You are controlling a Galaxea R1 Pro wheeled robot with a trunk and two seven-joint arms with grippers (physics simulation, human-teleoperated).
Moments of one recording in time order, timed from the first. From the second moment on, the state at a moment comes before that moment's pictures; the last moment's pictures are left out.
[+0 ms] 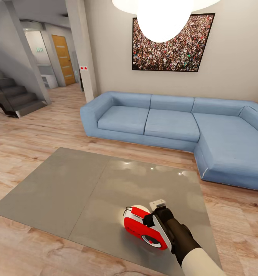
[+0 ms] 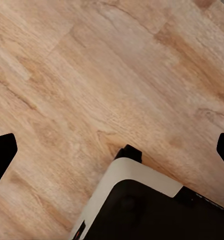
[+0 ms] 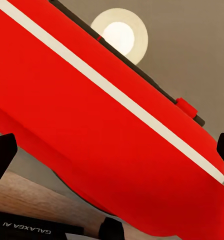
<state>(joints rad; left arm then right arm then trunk) 0.23 -0.06 0.43 -1.55 0.17 0.76 0.06 -0.56 0.11 0.31 -0.87 -0.08 0.84 -0.15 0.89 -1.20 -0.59</state>
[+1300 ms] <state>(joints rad) 0.23 -0.06 0.44 -1.55 0.17 0.76 0.06 -0.56 0.11 0.31 -0.87 -0.08 0.84 -0.15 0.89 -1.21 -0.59</state>
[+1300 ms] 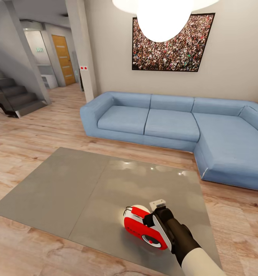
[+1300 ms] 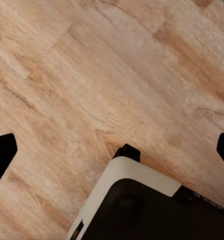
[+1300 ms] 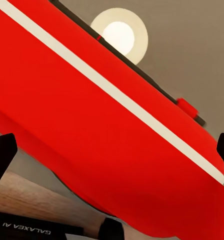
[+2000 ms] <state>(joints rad) 0.23 -0.06 0.43 -1.55 0.17 0.76 0.06 -0.56 0.11 0.31 -0.87 -0.08 0.84 -0.15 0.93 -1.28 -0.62</state>
